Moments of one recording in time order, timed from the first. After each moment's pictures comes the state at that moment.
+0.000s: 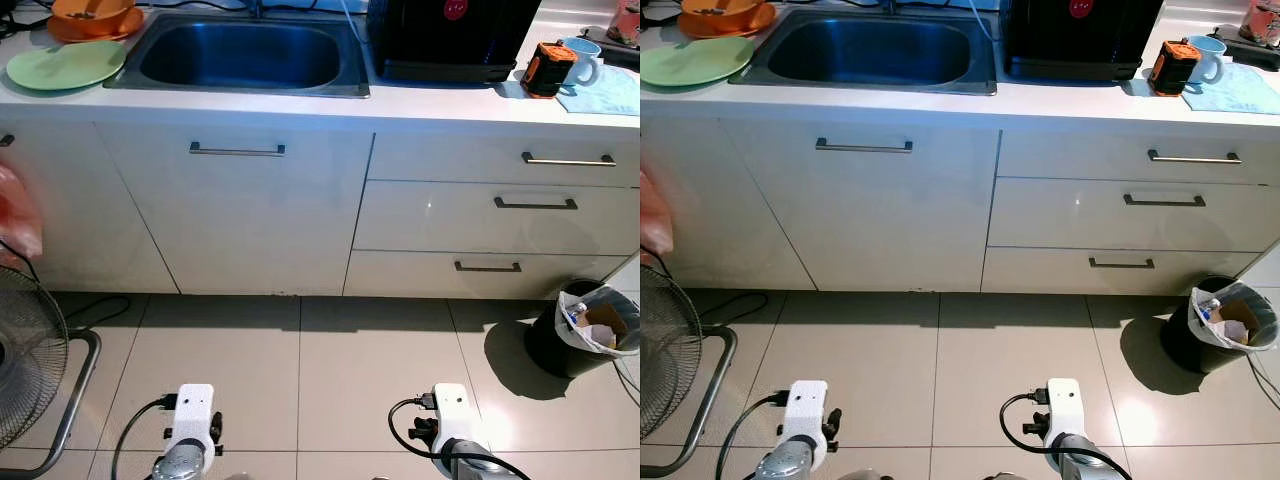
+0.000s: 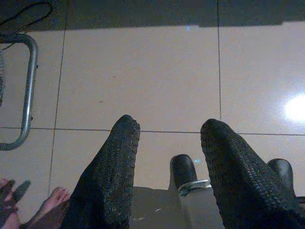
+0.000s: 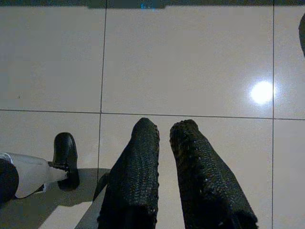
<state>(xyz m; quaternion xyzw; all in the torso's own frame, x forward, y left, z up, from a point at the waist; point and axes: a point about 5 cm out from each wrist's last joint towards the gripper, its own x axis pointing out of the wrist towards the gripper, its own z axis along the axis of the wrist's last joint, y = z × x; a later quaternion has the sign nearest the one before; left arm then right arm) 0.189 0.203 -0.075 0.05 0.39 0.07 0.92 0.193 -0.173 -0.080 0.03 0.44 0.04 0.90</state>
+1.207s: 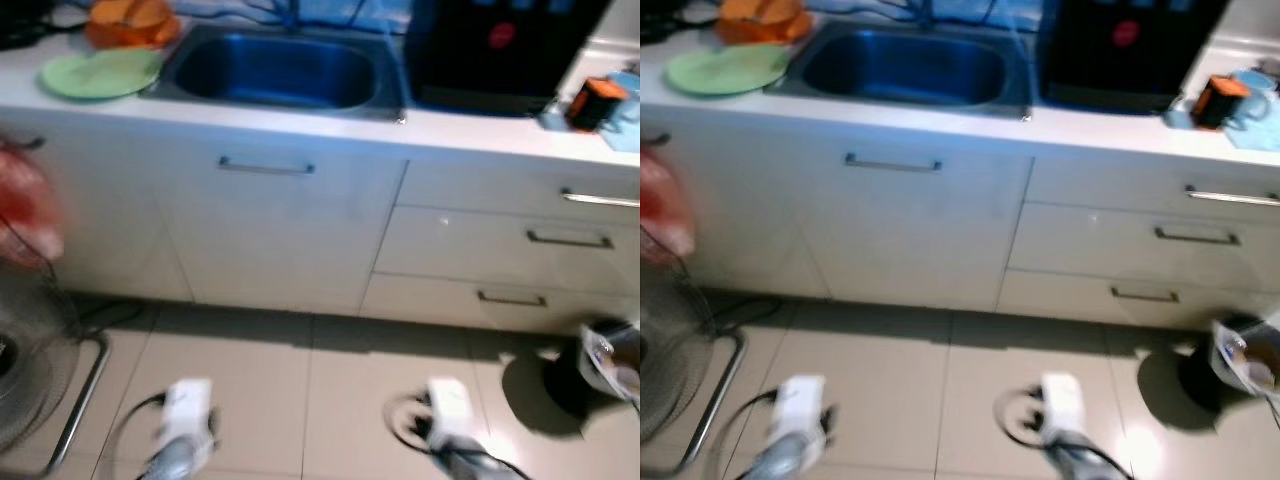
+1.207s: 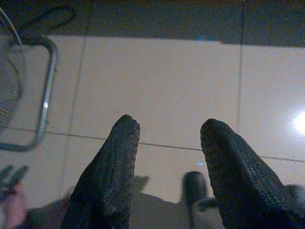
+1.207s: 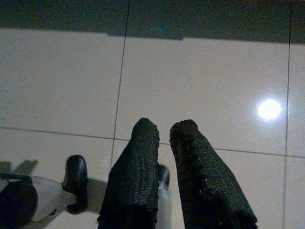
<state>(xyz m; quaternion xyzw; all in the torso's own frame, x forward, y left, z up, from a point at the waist) 0.185 0.214 -0.075 0.06 0.40 0.08 0.91 0.200 -0.161 -0.077 0.04 0.43 0.05 0.90</state>
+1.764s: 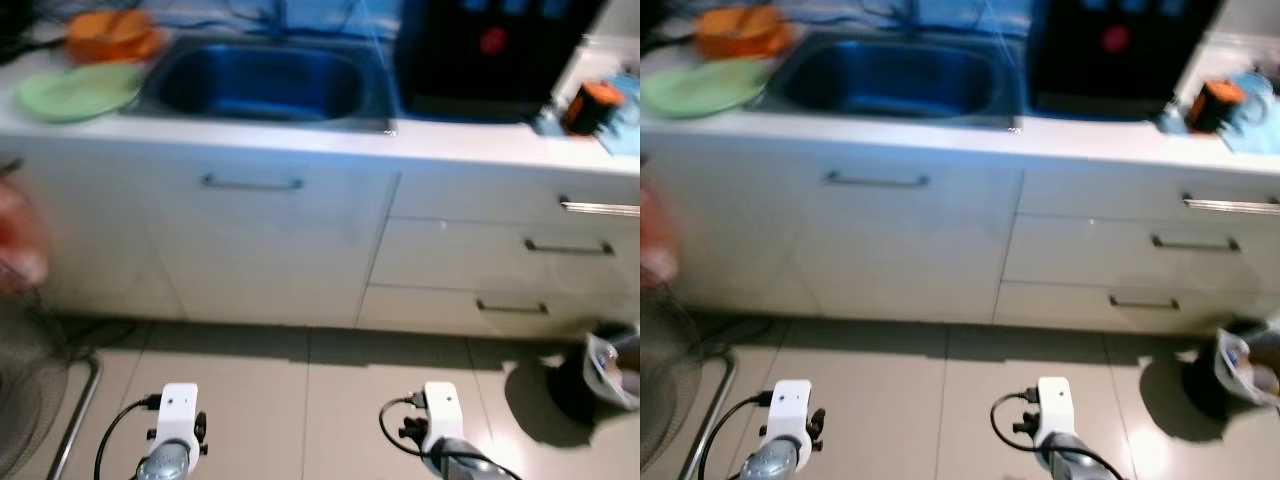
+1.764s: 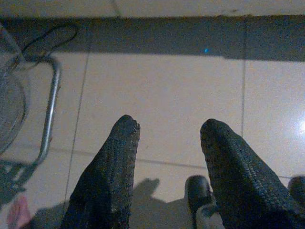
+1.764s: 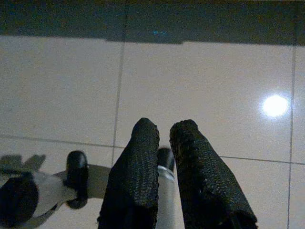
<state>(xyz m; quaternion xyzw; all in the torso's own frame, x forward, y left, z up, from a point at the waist) 0.191 0.211 -0.073 0.06 0.39 0.08 0.91 0.193 -0.164 -0.080 0.04 0.44 0.04 0.89</state>
